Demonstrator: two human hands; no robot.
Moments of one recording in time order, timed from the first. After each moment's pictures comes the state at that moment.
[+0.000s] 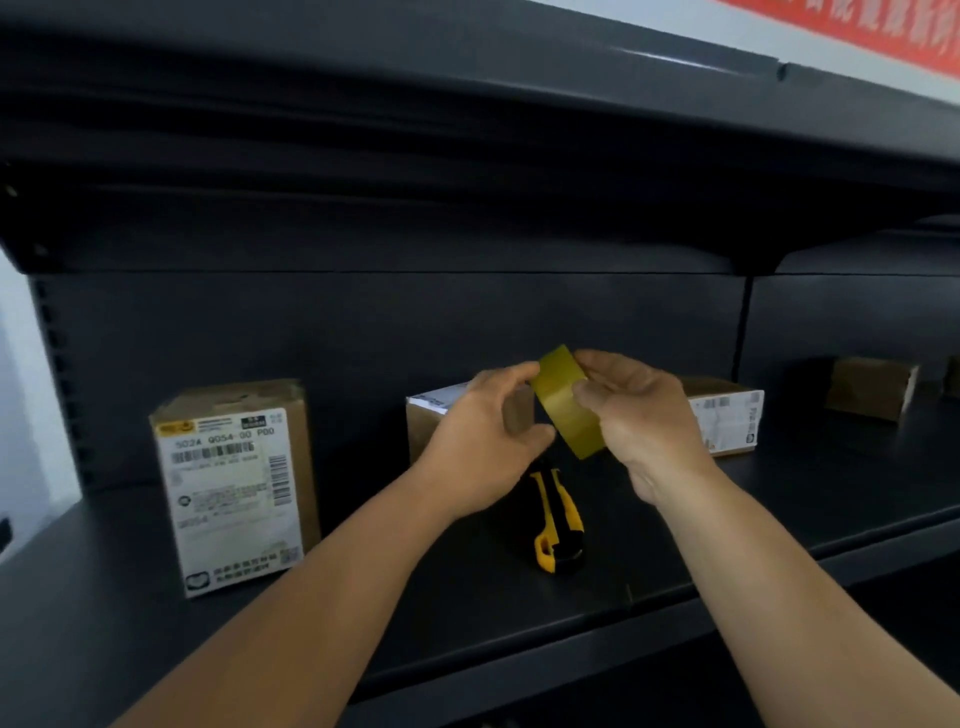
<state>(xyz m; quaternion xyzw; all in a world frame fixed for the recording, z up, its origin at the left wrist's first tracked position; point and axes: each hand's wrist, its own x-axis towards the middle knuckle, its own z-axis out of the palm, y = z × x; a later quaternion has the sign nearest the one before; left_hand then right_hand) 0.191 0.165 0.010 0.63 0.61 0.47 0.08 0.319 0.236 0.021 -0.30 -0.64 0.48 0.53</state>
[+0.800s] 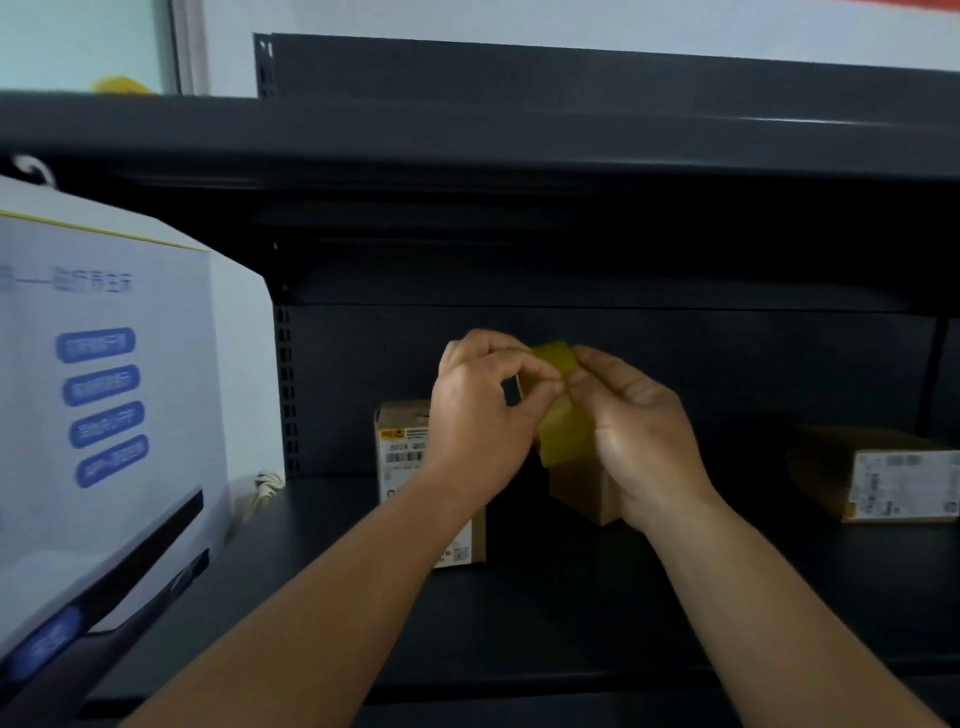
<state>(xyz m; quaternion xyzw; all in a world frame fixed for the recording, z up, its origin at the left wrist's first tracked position) 0.127 0.077 0.043 0.52 0.60 0.56 -0.23 0.226 0.146 0.044 -0.15 -0.62 0.59 0.50</state>
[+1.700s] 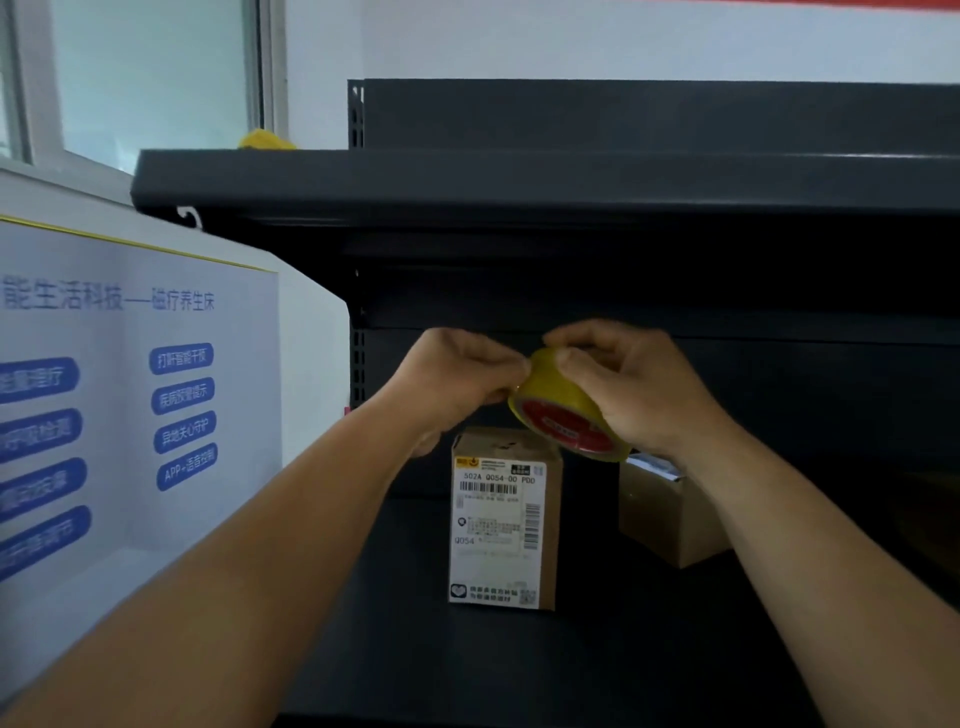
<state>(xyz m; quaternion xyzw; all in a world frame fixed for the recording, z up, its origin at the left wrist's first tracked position) 0.057 0.025 0.096 0.44 0.65 0.61 0.08 0.179 0.143 0.092 -0.06 -0.85 0.31 0.42</state>
